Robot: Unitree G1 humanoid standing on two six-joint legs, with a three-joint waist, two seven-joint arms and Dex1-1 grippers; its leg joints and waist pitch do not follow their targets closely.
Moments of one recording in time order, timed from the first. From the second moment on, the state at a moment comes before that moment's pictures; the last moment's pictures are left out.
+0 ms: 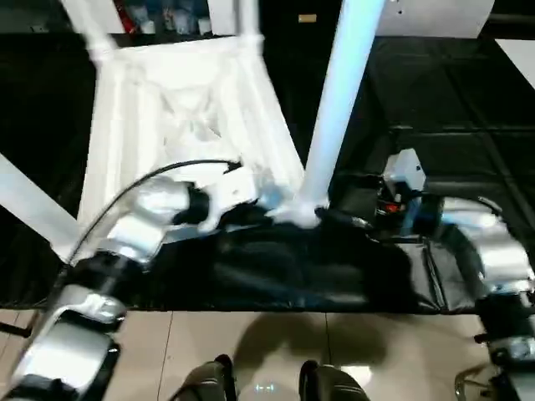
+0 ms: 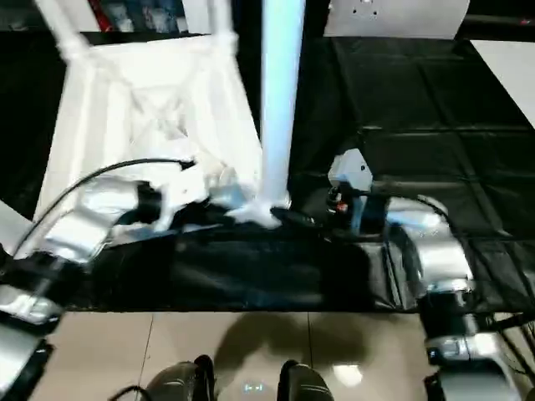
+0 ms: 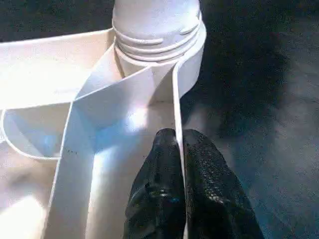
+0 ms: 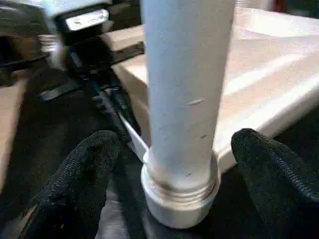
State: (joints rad) left arm -0.67 0.43 -0.29 0.49 0.03 0.01 -1.21; right arm -0.52 -0.47 0.05 0.33 0.28 0.12 1.22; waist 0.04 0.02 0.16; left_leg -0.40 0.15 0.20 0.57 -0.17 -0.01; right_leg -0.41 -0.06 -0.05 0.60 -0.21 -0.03
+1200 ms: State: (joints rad) left arm -0.68 0.42 -0.30 0.47 0.03 0.10 -1.25; right arm -0.49 -0.40 0.09 0.28 0.24 0.26 1.16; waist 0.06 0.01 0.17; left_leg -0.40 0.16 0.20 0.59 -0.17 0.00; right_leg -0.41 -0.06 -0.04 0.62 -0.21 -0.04
